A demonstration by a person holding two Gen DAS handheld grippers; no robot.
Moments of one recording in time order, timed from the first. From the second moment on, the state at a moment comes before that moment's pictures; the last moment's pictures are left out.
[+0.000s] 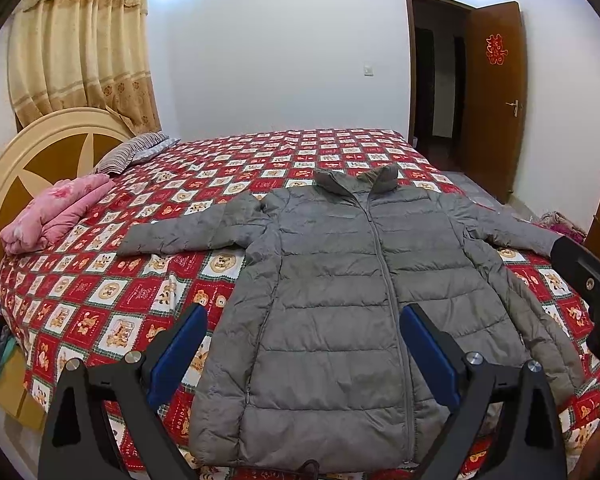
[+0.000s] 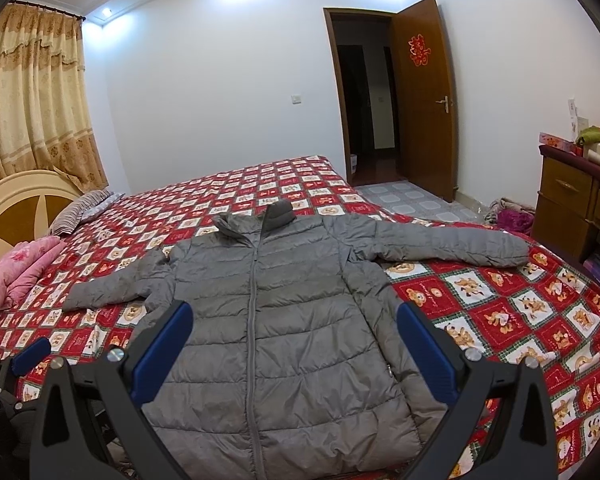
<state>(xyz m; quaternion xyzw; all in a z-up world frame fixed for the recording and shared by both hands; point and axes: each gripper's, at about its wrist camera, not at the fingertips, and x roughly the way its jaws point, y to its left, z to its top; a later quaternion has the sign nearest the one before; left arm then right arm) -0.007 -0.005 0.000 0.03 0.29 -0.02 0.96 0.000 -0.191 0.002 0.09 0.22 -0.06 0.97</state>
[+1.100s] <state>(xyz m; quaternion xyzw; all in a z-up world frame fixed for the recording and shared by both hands) -0.006 -0.001 -0.002 0.03 0.29 -0.02 0.96 0.000 -0.185 -0.001 0.08 0.23 -0.06 0.97</state>
